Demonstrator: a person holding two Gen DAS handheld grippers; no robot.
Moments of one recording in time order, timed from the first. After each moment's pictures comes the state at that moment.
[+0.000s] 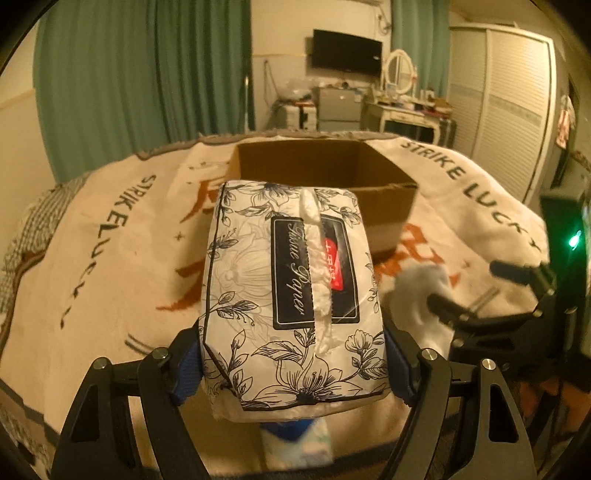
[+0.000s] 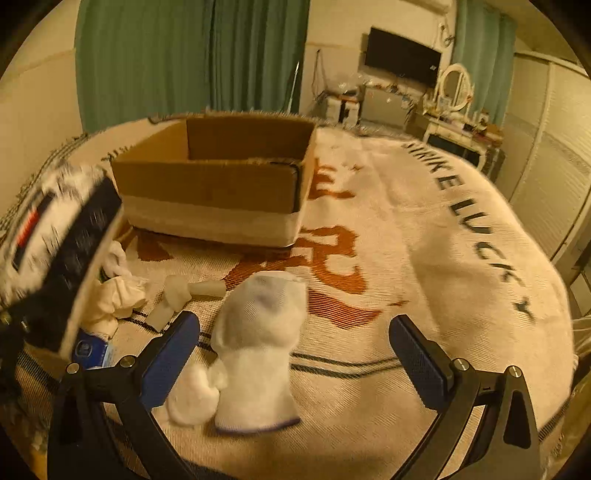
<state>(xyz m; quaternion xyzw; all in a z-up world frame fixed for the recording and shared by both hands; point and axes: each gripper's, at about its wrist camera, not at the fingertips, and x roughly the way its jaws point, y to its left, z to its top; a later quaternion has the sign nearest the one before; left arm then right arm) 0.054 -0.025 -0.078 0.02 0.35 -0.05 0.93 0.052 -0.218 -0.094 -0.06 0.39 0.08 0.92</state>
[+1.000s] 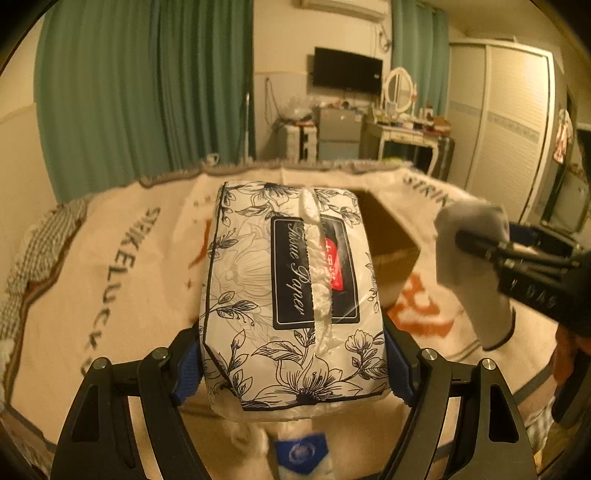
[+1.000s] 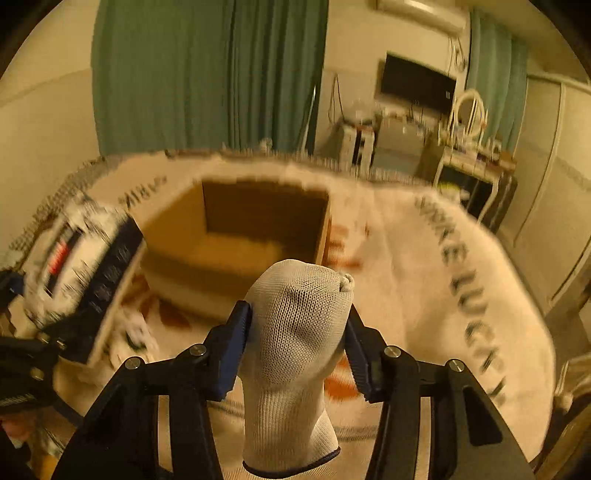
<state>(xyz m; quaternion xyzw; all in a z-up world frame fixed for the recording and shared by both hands) 0.079 -0.012 -0.013 0.01 0.32 -0.06 0.95 0.074 -0.210 0.017 -0.08 0.31 0.11 0.94</state>
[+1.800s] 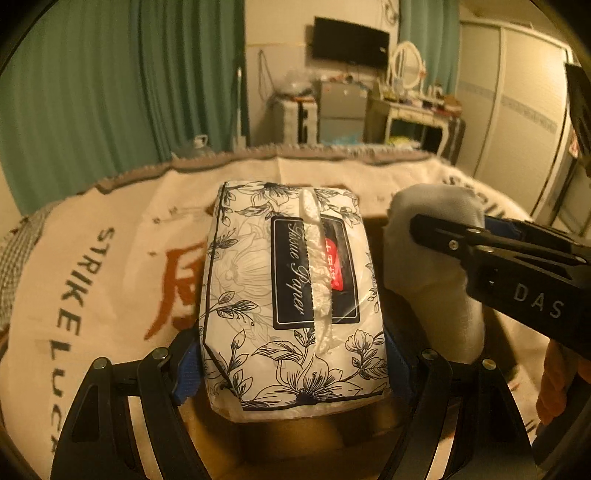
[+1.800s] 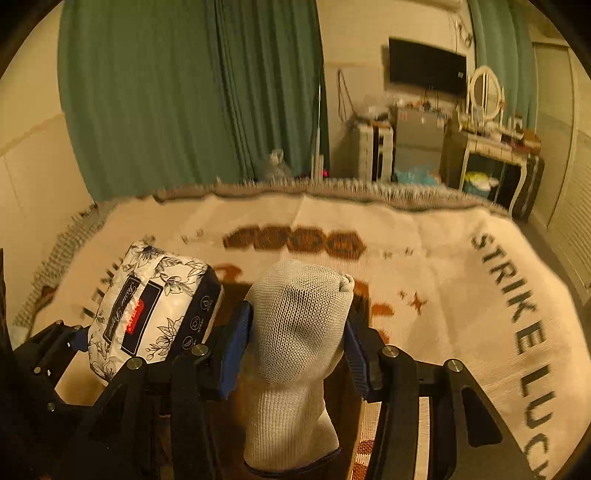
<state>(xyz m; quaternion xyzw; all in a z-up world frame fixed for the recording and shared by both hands) 0.264 -0.027 -0.065 0.03 0.38 -0.06 0.92 0.276 -0.178 -0.014 0.00 0.36 0.15 0.92</state>
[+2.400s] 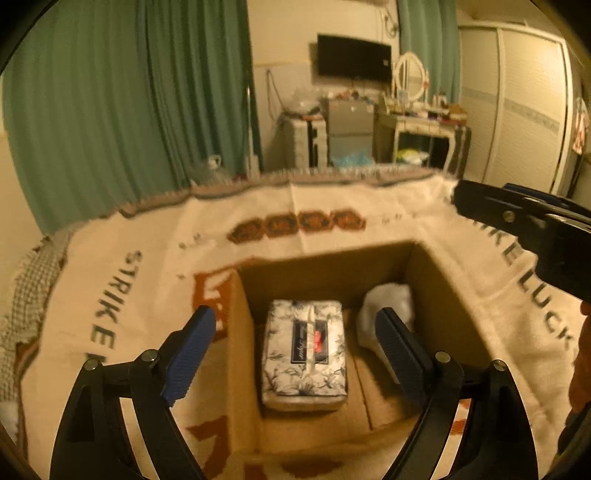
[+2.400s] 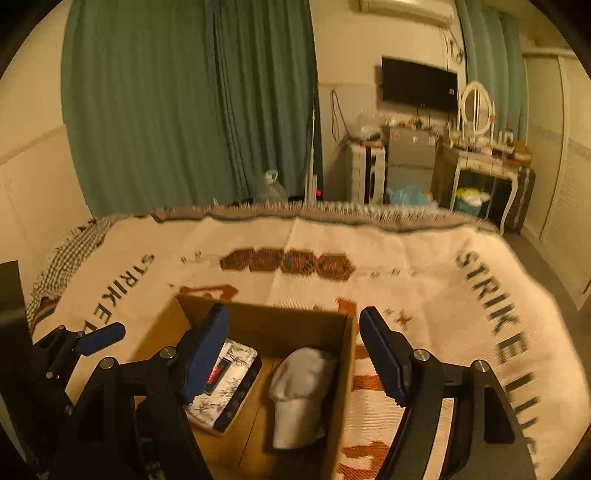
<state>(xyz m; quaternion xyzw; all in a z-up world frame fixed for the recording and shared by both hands) 0.229 -0.024 0.001 0.04 0.33 -0.04 0.94 0.230 -0.193 0.049 0.00 0.29 0.13 0.95</state>
